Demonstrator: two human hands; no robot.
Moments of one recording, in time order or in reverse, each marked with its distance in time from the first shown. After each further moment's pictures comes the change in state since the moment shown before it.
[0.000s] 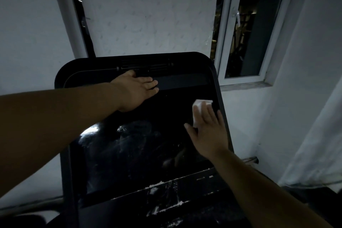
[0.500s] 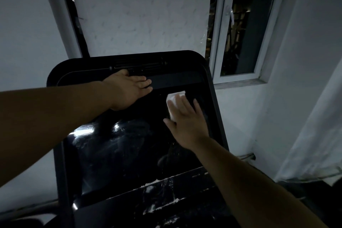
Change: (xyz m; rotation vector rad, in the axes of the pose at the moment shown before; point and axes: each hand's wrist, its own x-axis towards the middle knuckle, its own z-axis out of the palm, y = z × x) left_hand -0.002 -0.003 -0.009 0.026 -0.005 0.015; right_hand 0.025 -0.039 -0.013 0.032 -0.047 -0.169
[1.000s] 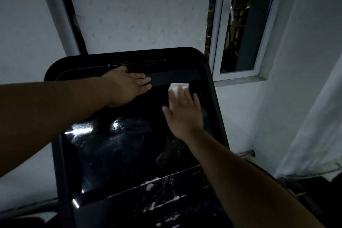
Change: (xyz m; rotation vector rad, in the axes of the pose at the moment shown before) left_hand -0.002 0.000 -0.004 0.087 -0.037 0.033; right_hand 0.018 -0.013 -0.002 0.036 0.034 0.148
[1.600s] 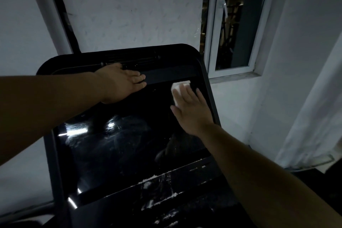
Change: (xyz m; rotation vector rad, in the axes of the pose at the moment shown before) left_hand 0.010 -0.006 0.006 0.076 0.014 0.039; right_hand -0.003 0.047 -0.005 -0.060 -0.038 -0.108
